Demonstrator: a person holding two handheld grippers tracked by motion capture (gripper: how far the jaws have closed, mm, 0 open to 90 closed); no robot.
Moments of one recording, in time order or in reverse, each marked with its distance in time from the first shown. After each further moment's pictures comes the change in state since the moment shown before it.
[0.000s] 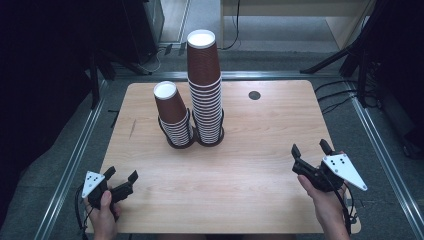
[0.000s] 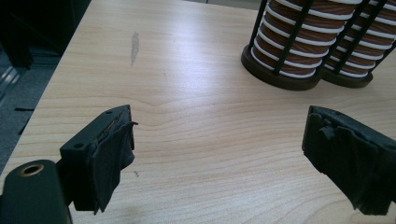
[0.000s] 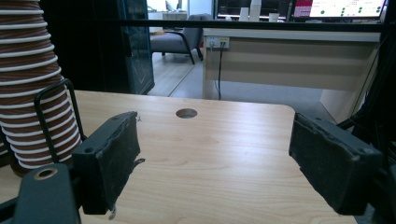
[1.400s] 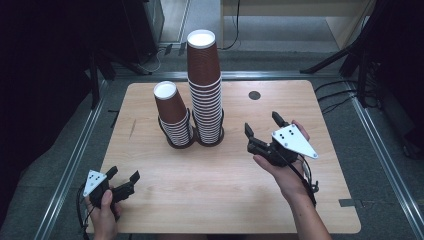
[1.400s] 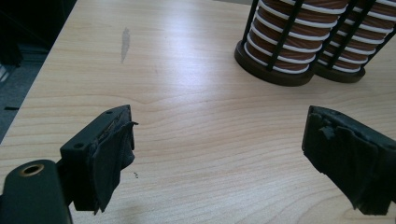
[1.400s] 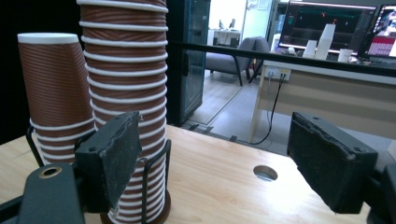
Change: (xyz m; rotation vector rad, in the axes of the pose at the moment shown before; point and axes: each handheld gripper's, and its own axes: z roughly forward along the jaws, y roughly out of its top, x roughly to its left) left arm -0.001 0.000 0.003 0.013 -0.027 0.005; right arm 0.098 0.062 0.047 -0.073 0.216 -0.099
